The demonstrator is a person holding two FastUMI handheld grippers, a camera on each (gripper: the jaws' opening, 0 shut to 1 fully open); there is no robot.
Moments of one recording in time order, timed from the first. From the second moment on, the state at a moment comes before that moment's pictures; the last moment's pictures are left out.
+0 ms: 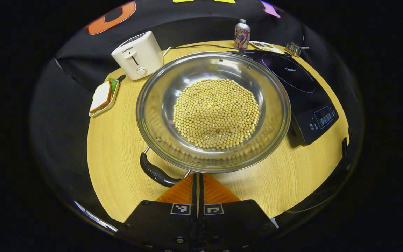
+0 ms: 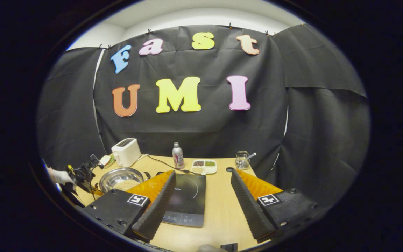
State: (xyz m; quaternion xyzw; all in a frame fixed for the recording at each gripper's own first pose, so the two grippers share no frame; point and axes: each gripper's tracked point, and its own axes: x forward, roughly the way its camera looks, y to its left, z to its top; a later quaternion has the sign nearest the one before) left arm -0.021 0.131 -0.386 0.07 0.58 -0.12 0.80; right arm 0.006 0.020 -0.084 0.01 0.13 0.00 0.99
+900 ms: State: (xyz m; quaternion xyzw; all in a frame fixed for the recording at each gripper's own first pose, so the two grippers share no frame) left arm 0.012 0.176 -0.399 0.06 0.58 -0.10 0.81; right arm -0.001 0.026 -0.082 0.00 0.13 0.00 0.99
